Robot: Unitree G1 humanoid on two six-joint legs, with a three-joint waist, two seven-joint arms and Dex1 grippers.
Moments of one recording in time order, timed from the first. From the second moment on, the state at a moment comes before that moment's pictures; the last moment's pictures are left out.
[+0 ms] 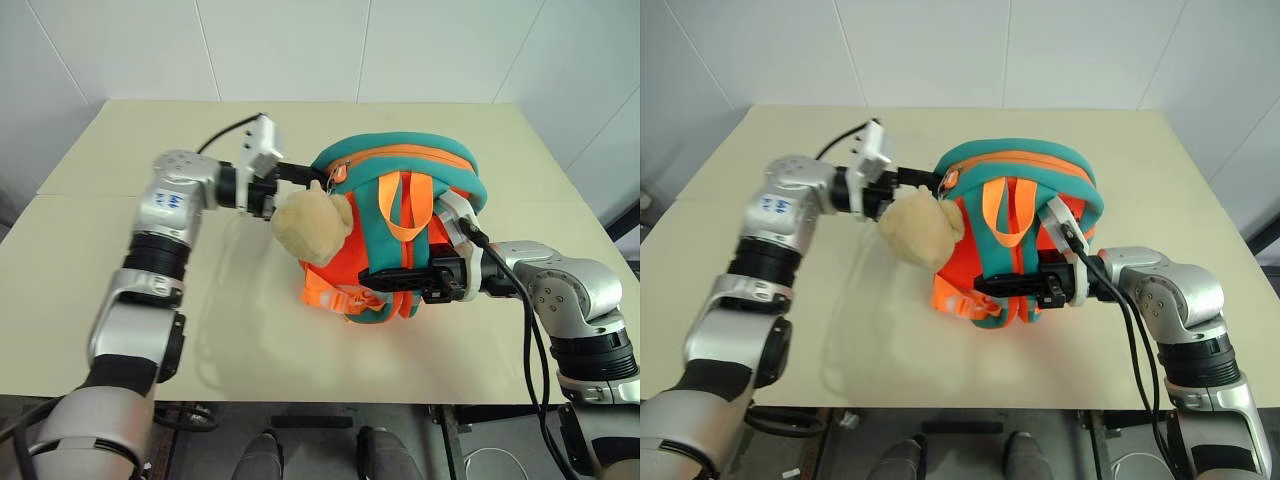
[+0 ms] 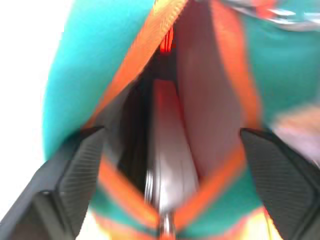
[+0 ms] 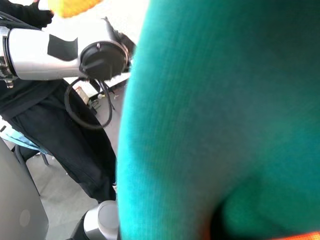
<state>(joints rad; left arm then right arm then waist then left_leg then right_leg) -1.18 0.54 -0.07 0.67 -0.26 0.20 -1.39 -0.66 -0.66 0.02 -0.13 0.81 0.92 1.22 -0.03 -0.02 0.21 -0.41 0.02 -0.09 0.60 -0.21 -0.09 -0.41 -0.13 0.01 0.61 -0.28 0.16</state>
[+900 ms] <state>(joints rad) -0.90 0.57 -0.02 0.09 -0.46 0.51 -1.29 -0.70 -0.65 0.05 -0.04 0.76 0.86 1.25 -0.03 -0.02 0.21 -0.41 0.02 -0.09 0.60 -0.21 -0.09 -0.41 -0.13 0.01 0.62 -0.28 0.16</state>
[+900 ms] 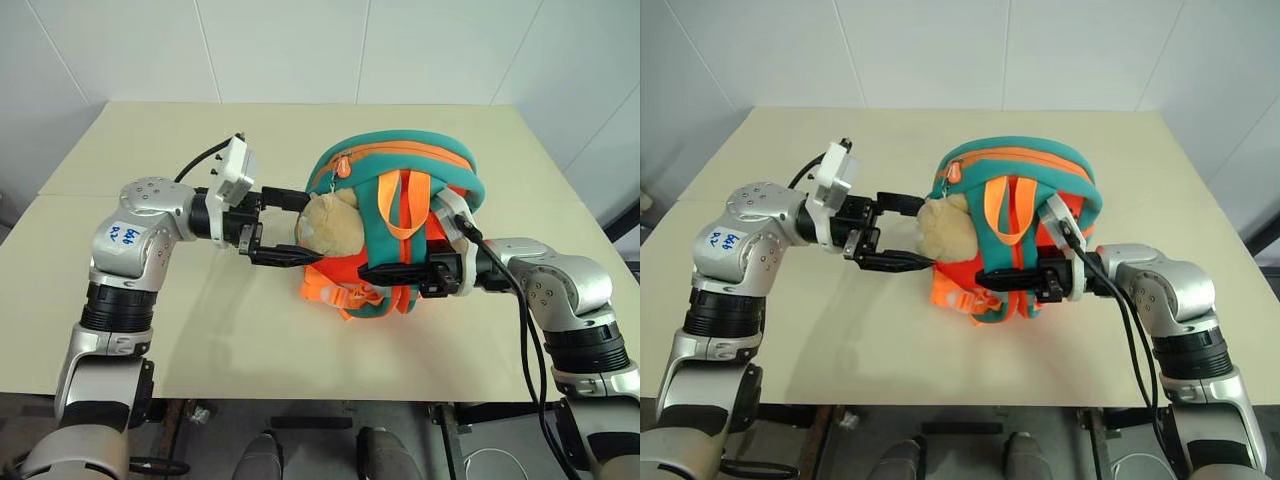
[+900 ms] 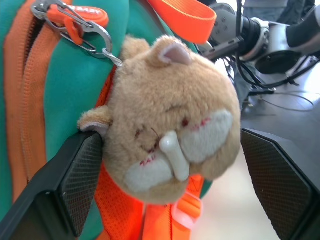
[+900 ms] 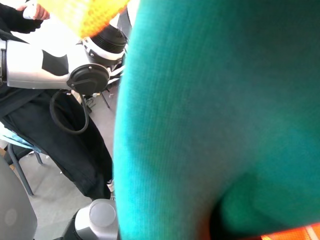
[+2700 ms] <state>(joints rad) -1.06 0.47 -0.09 1.09 -0.07 -0.12 -1.23 -0.59 -0.59 -0.03 -0.18 0.84 0.90 1.06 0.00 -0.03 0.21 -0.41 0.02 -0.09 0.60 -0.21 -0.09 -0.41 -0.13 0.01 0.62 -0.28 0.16</state>
